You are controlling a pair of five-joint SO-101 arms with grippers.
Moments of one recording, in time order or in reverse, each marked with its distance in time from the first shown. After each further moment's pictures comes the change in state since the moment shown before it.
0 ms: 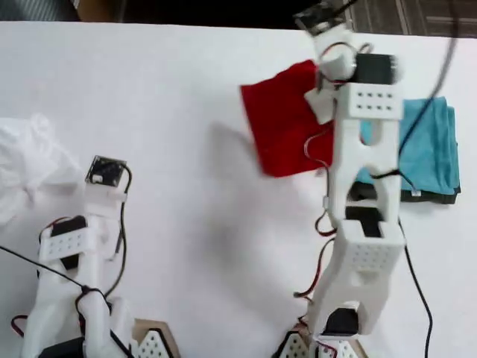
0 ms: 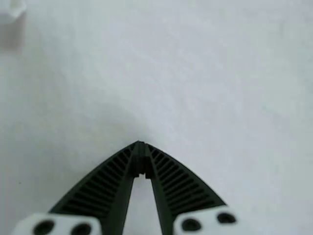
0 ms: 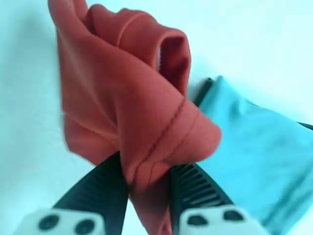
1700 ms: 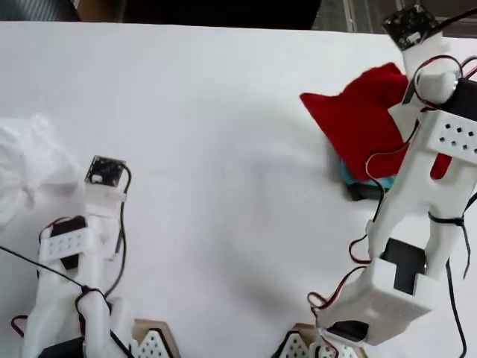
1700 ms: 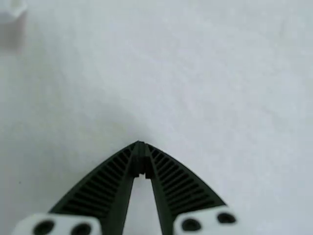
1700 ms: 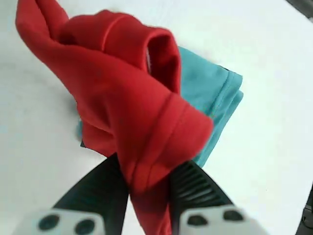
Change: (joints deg) left arm 0.0 0.0 0.0 0.0 0.0; right arm 17.1 -17.1 12.1 -0.2 16.3
